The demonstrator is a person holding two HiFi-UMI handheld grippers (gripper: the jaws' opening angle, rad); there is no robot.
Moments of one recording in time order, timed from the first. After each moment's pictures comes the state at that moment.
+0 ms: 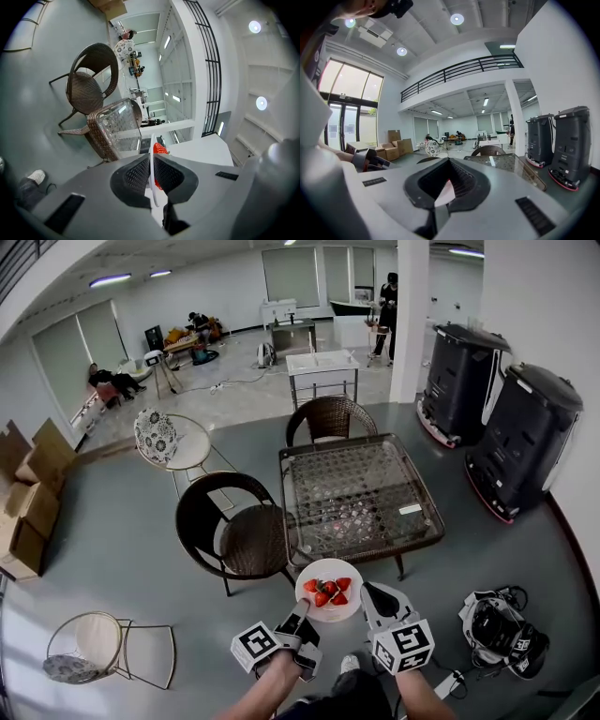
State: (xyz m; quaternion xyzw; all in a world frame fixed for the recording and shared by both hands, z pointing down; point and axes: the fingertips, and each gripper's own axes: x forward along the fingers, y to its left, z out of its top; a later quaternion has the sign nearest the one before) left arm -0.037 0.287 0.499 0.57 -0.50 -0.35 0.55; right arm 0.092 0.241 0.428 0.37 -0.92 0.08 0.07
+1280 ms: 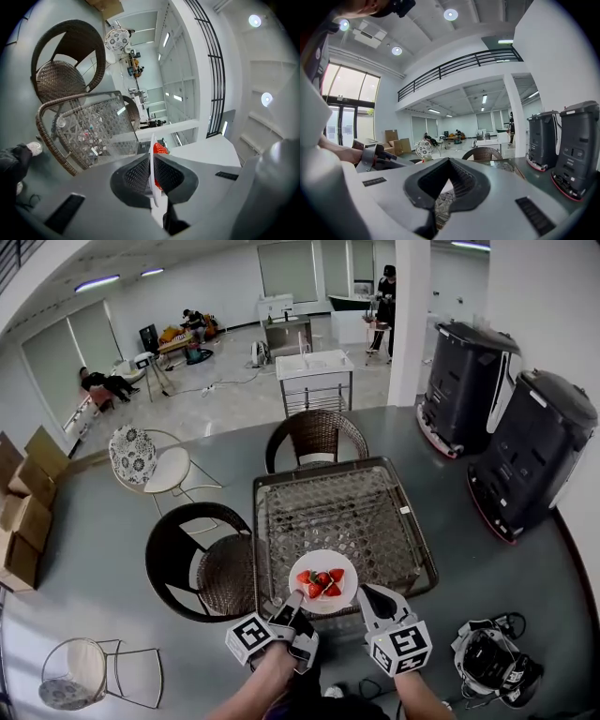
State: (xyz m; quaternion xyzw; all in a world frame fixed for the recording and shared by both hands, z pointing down) left arm -0.016 0.061 0.506 0.57 -0.51 -0.35 0.55; right arm 0.127 0.032 0.444 0.36 -0.93 0.09 0.07
